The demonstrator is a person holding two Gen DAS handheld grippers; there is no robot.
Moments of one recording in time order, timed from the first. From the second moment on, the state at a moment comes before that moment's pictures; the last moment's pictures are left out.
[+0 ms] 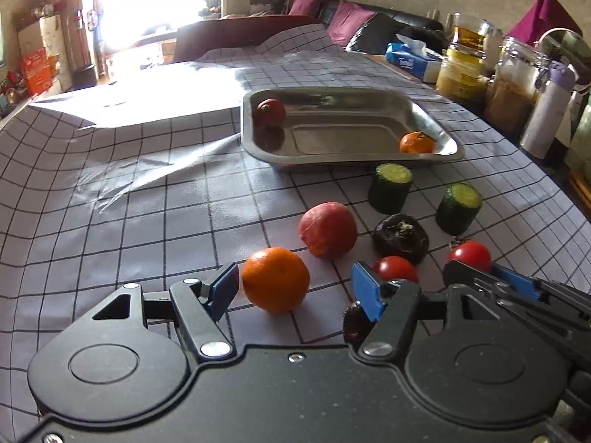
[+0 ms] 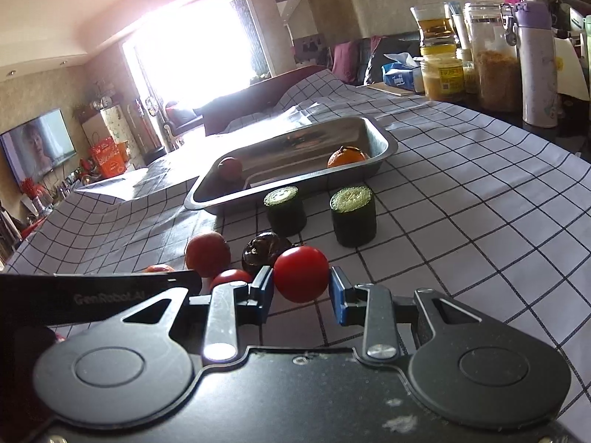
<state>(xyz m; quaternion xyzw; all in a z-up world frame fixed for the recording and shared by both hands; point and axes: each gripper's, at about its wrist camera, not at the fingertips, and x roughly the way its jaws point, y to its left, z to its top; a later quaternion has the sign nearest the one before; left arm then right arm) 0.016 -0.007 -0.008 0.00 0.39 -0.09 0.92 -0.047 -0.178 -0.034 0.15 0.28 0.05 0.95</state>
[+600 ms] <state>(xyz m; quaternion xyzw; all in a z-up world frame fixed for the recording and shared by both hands) 0.040 0.006 -0.003 -0.06 0.46 -0.09 0.88 -0.037 -0.179 -0.039 0.15 0.31 0.05 0.94</state>
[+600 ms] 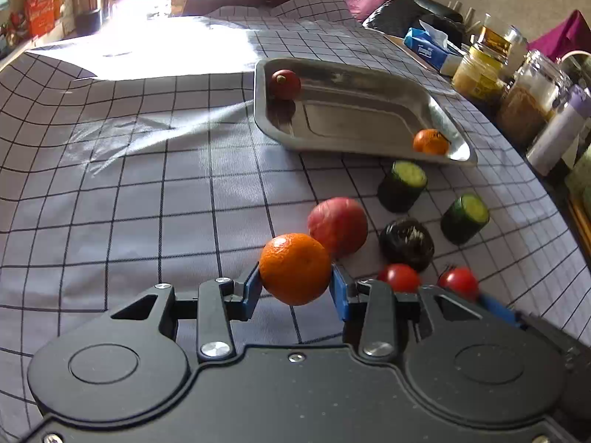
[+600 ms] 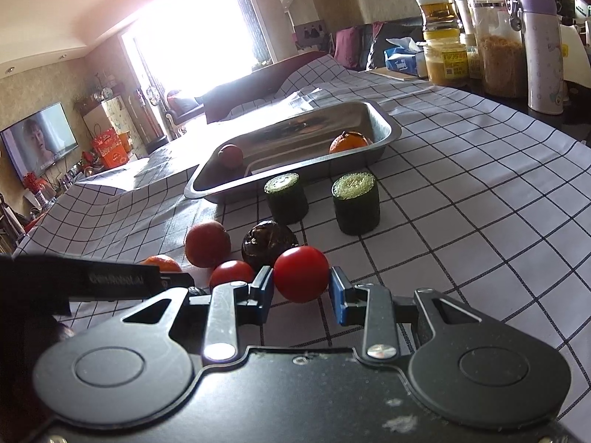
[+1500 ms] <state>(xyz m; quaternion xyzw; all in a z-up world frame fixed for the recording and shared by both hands) 0.121 -0.031 0.074 -0.09 0.42 -0.07 0.90 0.086 -0.211 0.073 0.14 0.37 0.06 0.92</state>
